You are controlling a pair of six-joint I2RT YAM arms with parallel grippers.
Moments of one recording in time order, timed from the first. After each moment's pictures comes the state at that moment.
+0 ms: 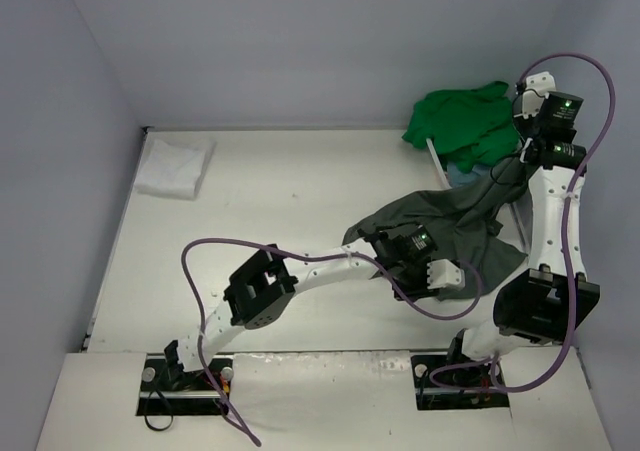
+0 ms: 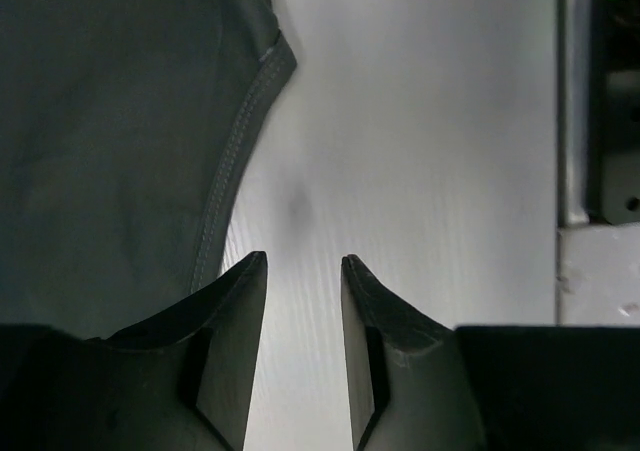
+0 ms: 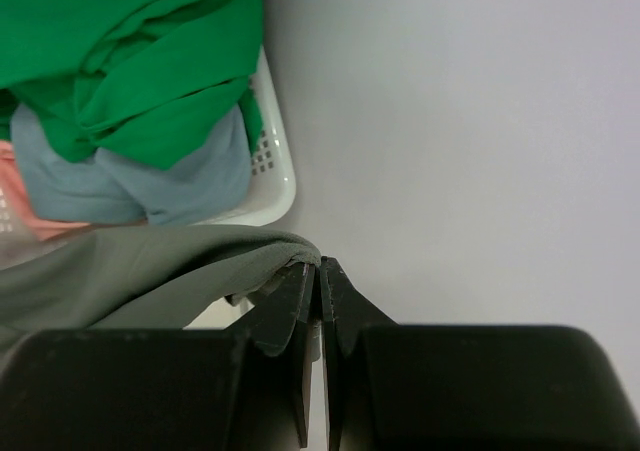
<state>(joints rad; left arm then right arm) -1.18 2.26 1.95 -0.66 0.35 0.41 -0.29 1.52 1.58 -0.54 0.18 -0.52</state>
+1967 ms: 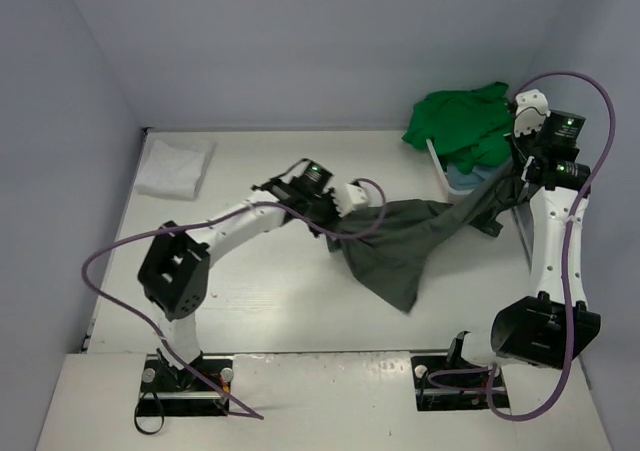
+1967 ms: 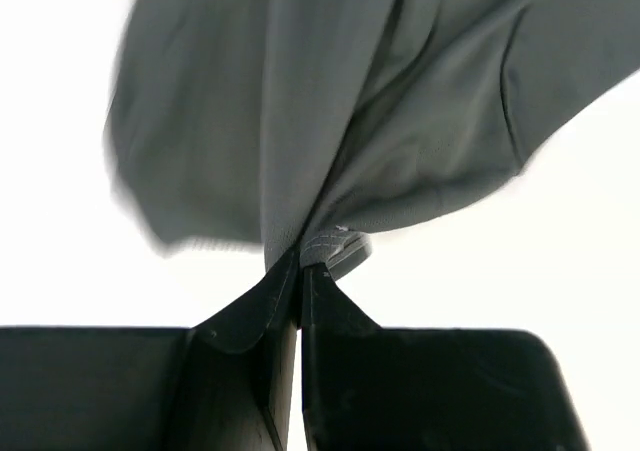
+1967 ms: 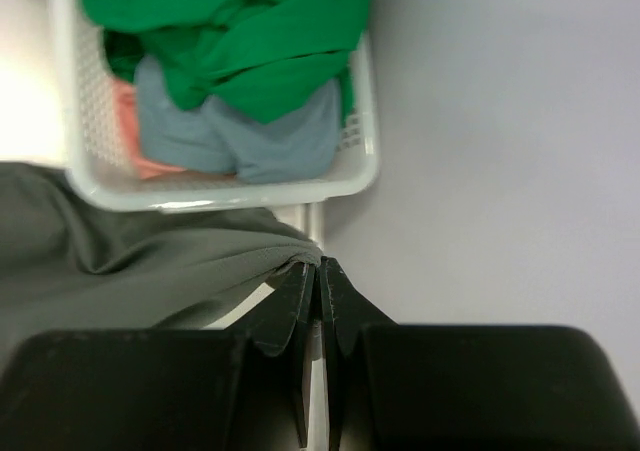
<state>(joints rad) -0.79 1.89 1.55 -0.57 0.32 0.46 -0.31 1.39 1.48 -0.62 -0.03 -0.53</state>
